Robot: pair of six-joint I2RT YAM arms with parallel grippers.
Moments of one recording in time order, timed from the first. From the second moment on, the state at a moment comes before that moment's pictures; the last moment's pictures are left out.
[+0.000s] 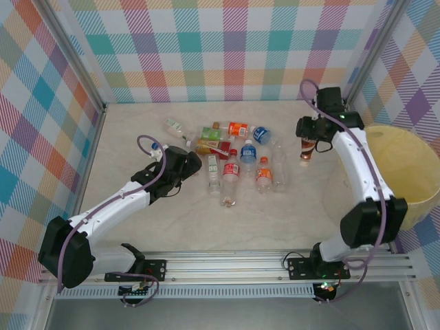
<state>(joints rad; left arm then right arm) -0.59 1.25 0.87 -0.42 -0.30 -1.04 0.11 1.48 1.55 -0.95 0.05 0.21</state>
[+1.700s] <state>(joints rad) -0.58 1.36 0.97 -0.44 -0.21 -1.07 -0.52 1.19 1.36 -1.06 0.20 0.10</state>
